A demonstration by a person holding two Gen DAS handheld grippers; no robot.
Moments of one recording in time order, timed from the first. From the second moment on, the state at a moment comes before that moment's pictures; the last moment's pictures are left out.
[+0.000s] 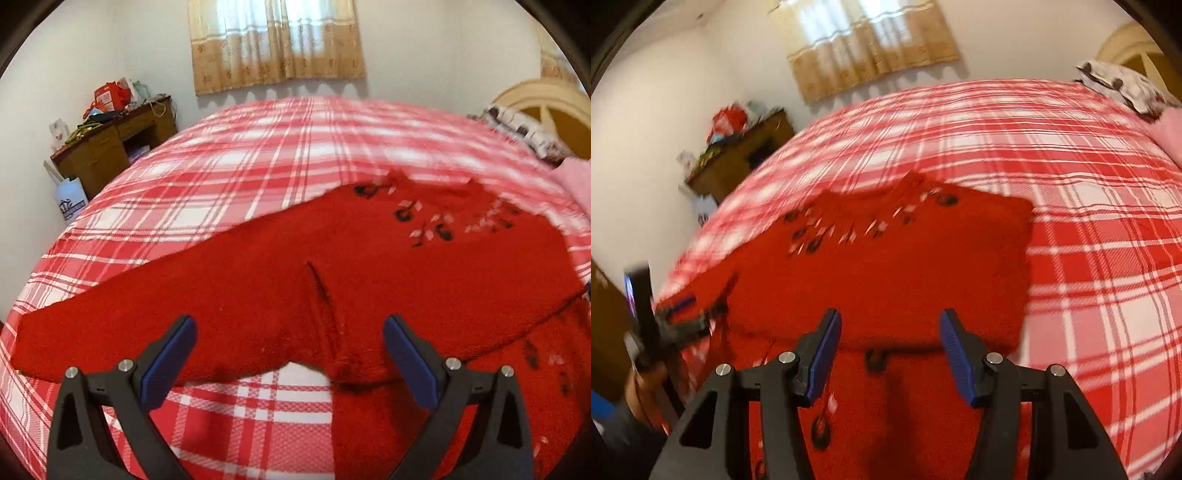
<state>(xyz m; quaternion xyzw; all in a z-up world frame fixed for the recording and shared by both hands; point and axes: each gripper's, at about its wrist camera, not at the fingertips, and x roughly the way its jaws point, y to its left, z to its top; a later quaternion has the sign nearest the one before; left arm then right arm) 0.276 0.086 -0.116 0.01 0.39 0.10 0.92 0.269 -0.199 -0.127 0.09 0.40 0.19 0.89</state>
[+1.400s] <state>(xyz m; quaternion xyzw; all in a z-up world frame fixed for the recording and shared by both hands) 0.249 0.101 -0.139 -0.05 0.40 0.08 0.91 0.271 -0.100 -0.177 -0.07 0.41 0.12 0.90</state>
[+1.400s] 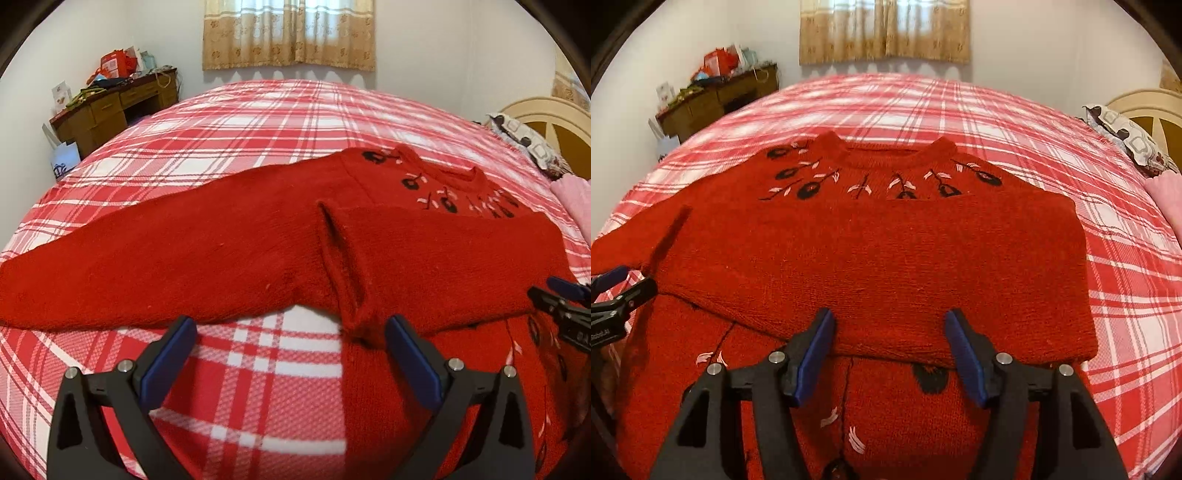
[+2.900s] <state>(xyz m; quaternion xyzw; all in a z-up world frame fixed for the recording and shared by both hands) 0.147 0.388 -0.141 -0.41 0.21 0.26 0.85 0.273 -0.094 -0.177 -0.07 0.40 0.12 0.91</state>
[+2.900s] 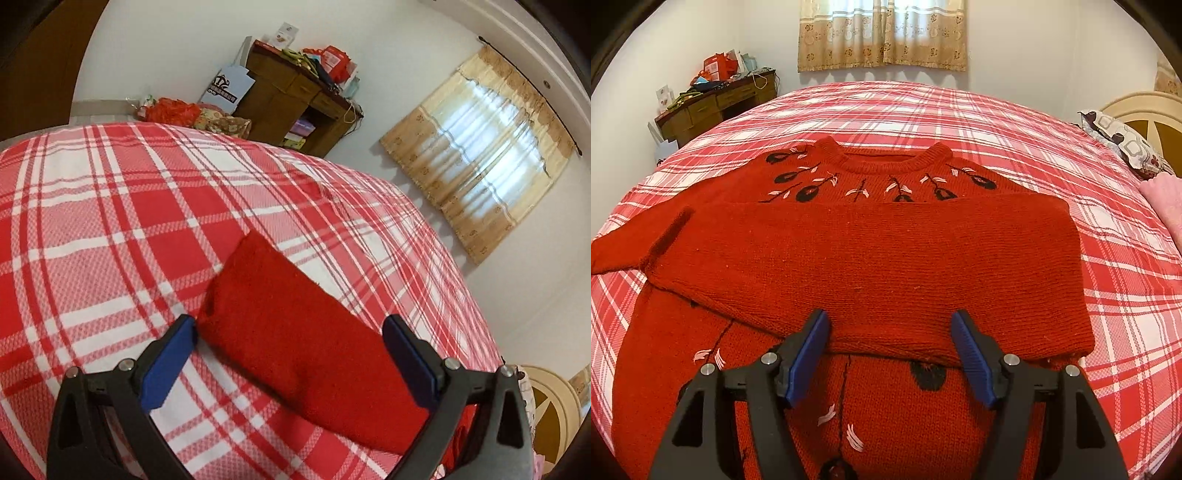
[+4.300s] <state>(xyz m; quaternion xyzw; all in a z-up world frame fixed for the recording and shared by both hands) 0.185 0.309 -0.015 -0.32 0.20 0.08 0.92 0.214 -0.169 -0.101 0.00 0.34 0.13 0.93</state>
